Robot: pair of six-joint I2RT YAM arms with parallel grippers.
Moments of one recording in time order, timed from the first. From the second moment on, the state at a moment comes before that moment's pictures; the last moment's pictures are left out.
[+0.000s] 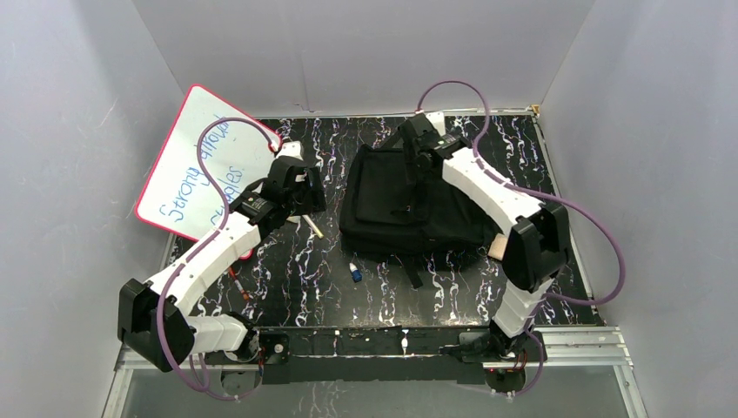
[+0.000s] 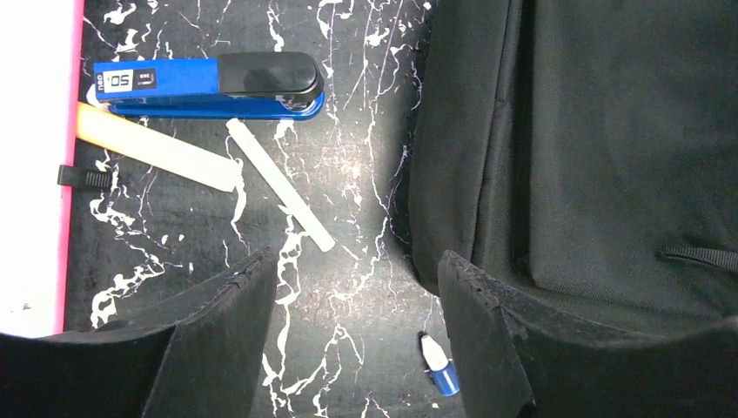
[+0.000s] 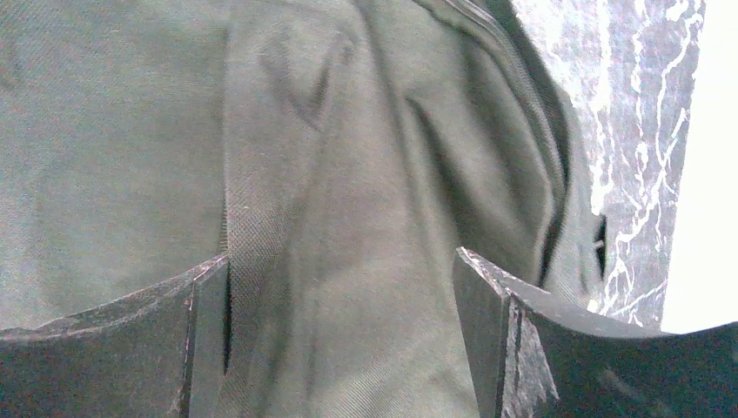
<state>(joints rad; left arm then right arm) -0.53 1.26 1.04 -0.53 -0.26 -0.49 0.60 1.79 1.64 -0.91 0.53 0.37</state>
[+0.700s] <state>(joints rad) -0.53 1.26 1.03 -0.50 -0.21 -0.49 0.46 1.63 1.33 -0.77 0.39 0.39</state>
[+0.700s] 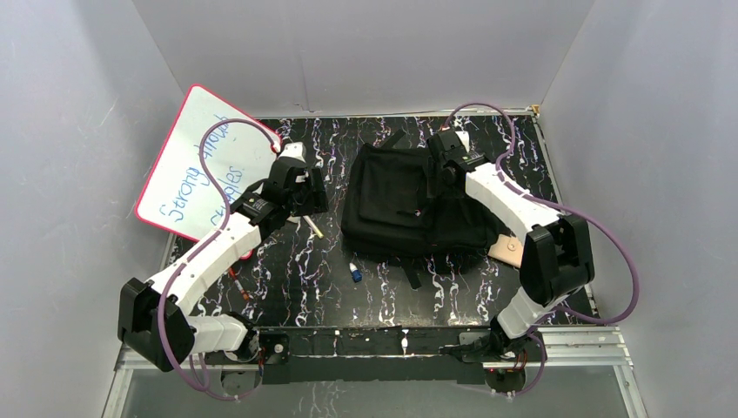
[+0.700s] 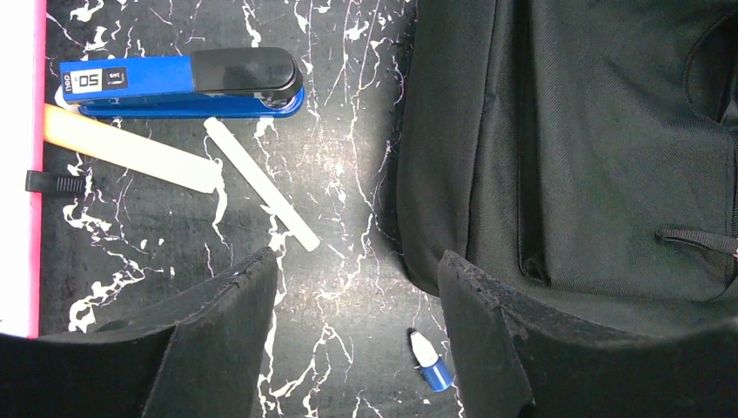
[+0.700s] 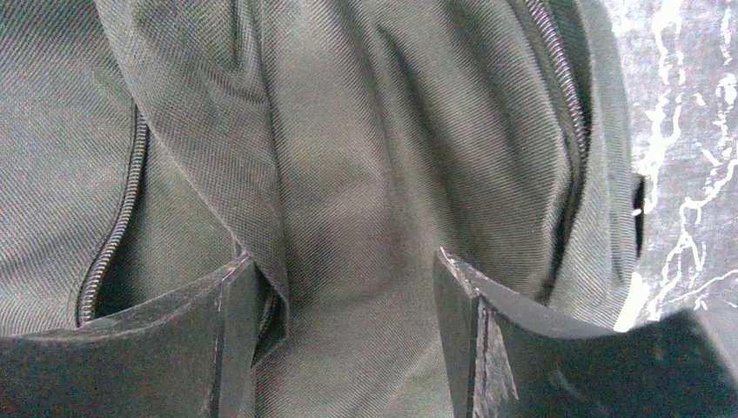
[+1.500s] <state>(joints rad) -0.81 1.70 1.54 -0.45 -0.21 -0.24 0.31 1.47 1.14 -0.60 0.03 0.42</state>
